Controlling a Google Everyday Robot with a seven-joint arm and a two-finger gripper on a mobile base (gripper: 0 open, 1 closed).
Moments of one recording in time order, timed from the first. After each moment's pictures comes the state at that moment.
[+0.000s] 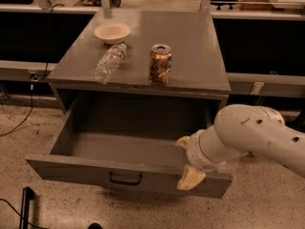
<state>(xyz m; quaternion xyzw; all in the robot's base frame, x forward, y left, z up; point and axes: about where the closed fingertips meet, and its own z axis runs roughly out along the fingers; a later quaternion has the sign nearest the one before) 0.439 -0.087 0.693 -0.69 0.69 0.06 0.22</state>
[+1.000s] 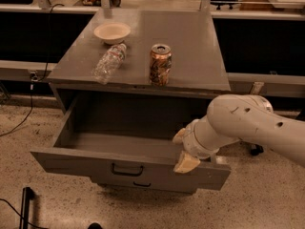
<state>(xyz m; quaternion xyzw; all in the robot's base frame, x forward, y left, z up) 0.476 -0.085 0.692 -0.69 0.69 0.04 0.23</state>
